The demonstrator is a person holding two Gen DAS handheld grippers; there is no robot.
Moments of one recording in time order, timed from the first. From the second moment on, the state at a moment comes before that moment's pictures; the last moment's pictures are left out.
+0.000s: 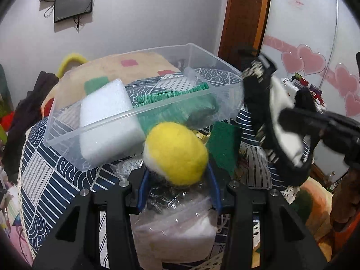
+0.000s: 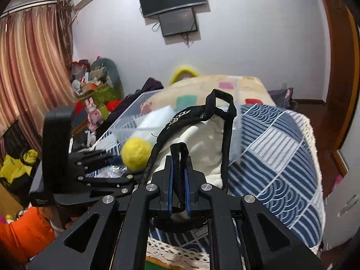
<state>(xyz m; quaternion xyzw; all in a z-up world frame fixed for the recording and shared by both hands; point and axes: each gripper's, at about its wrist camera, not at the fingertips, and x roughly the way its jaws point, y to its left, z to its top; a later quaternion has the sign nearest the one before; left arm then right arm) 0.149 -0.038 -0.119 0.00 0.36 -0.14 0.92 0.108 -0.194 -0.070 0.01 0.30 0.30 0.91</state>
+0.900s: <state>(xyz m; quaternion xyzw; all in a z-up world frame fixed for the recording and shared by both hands) 0.172 0.025 -0.048 -0.05 0.30 -0.07 0.95 0.165 -0.135 -0.024 -0.04 0.23 0.28 0.93</state>
